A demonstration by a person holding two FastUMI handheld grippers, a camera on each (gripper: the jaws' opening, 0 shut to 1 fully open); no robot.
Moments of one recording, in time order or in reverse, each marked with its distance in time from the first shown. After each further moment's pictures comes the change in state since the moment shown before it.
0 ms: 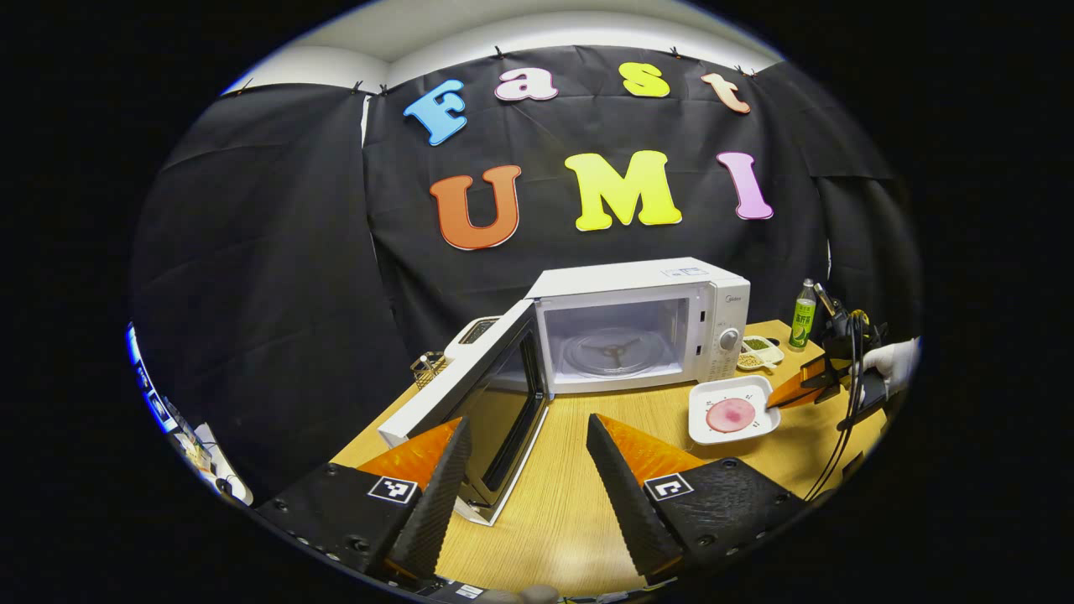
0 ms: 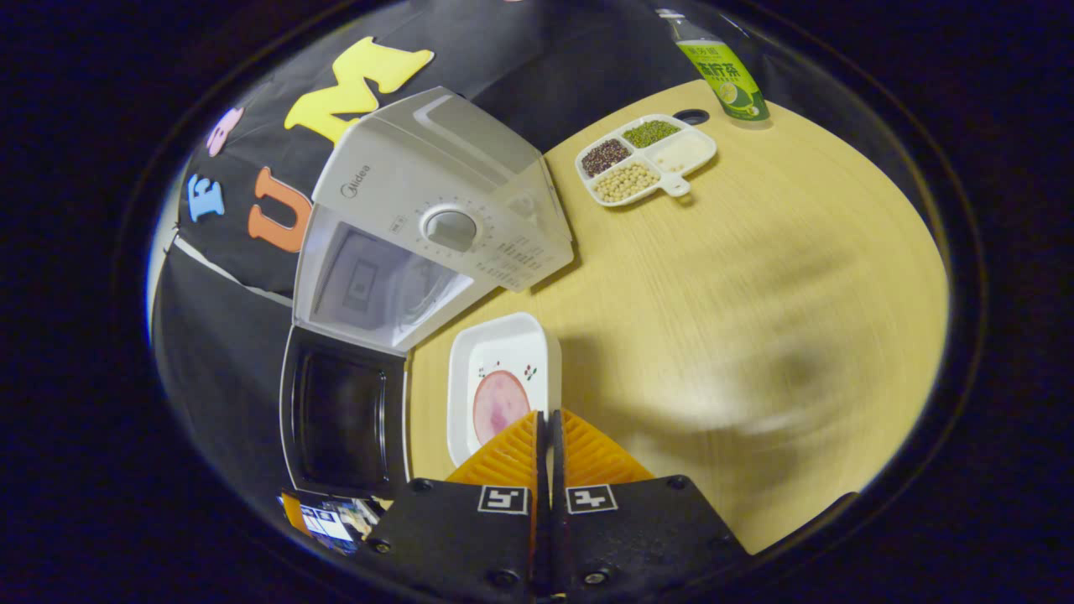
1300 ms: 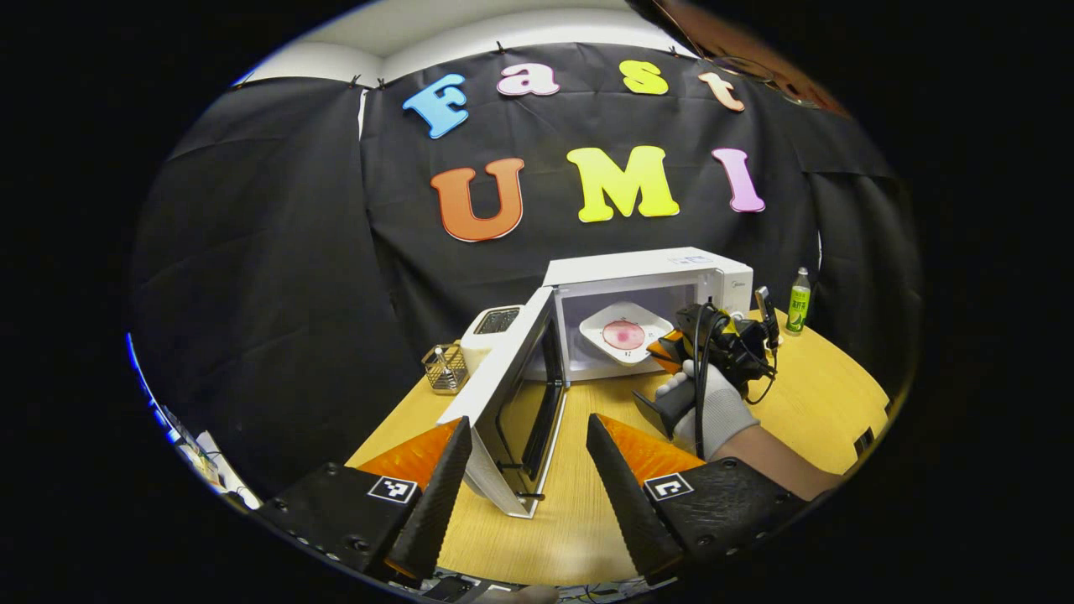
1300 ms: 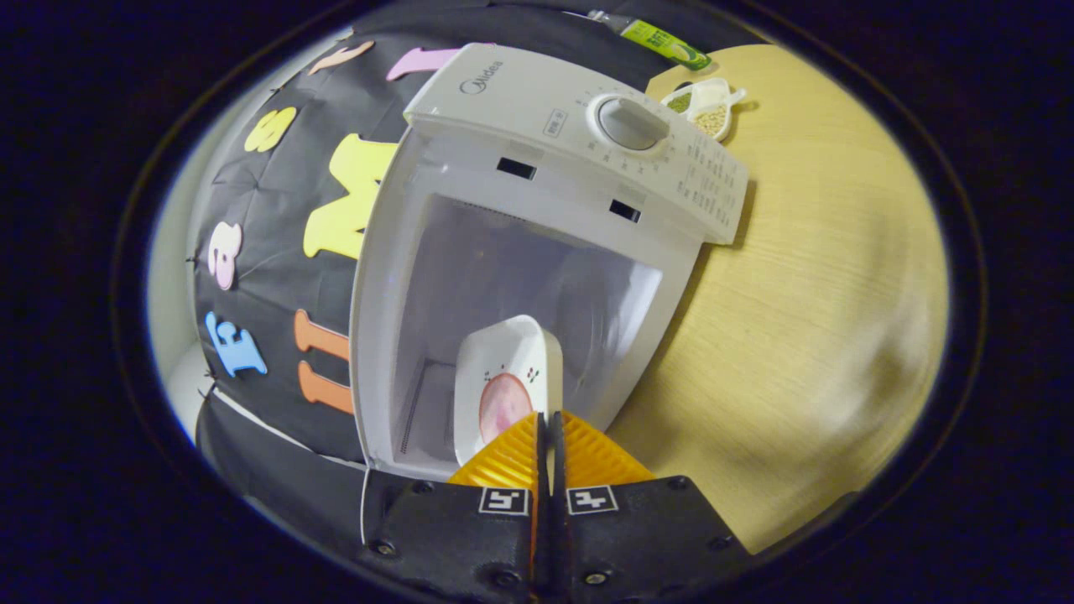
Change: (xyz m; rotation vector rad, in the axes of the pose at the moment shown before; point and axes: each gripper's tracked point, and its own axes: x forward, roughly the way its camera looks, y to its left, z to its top) left arm -0.004 0.051 -0.018 0.021 0.017 -0.038; right arm 0.165 0.199 0.037 0.440 -0.575 0.238
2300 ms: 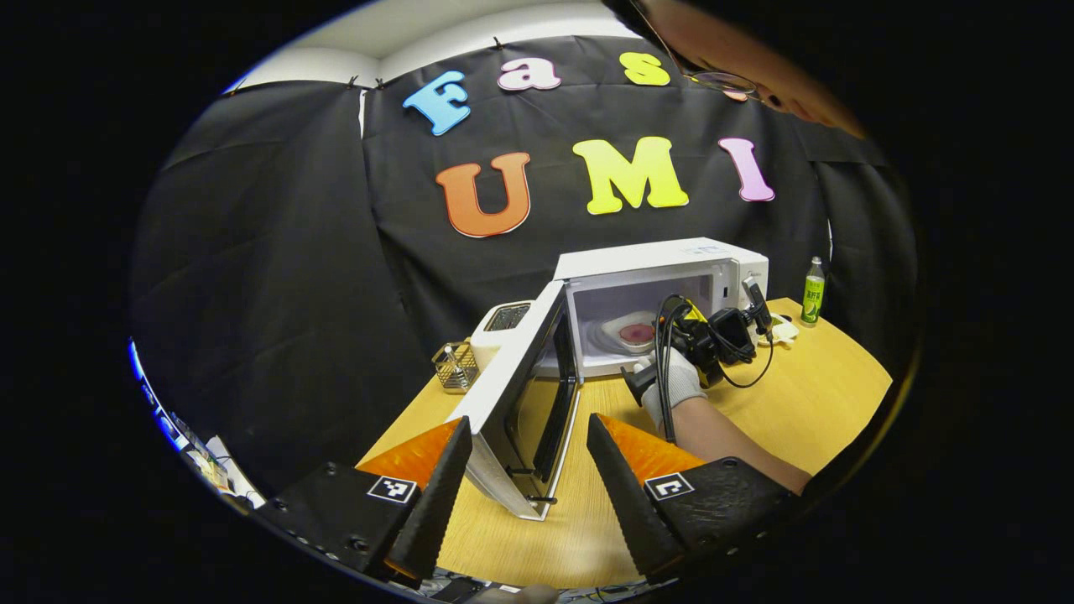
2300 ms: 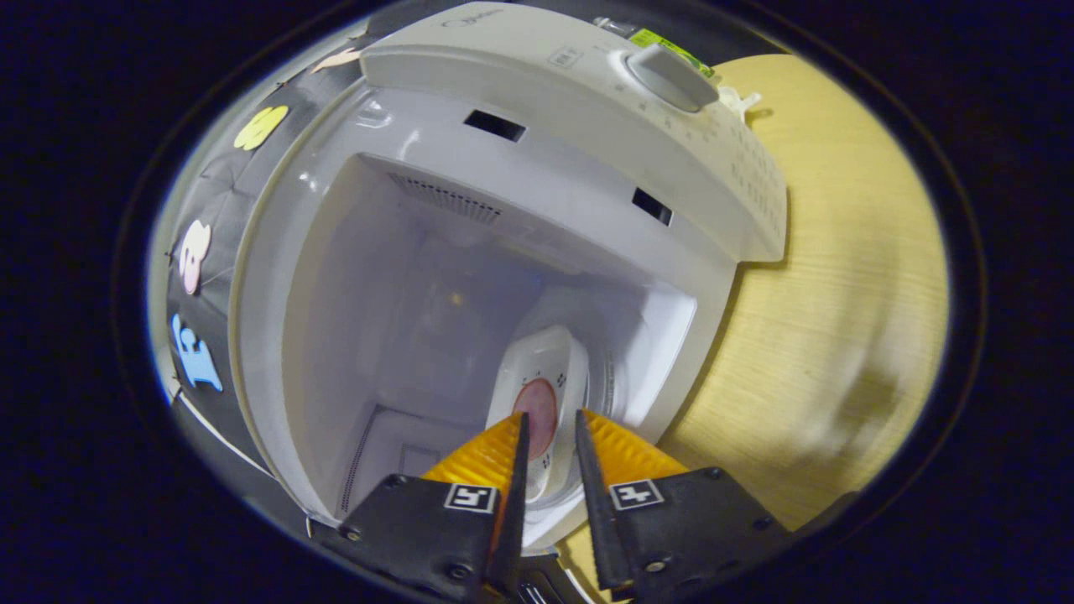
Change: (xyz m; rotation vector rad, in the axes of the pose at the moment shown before) left arm 0.009 0.005 0.000 0.018 0.014 0.038; right arm 0.060 -0.001 0.028 -0.087 -0.161 -0.083
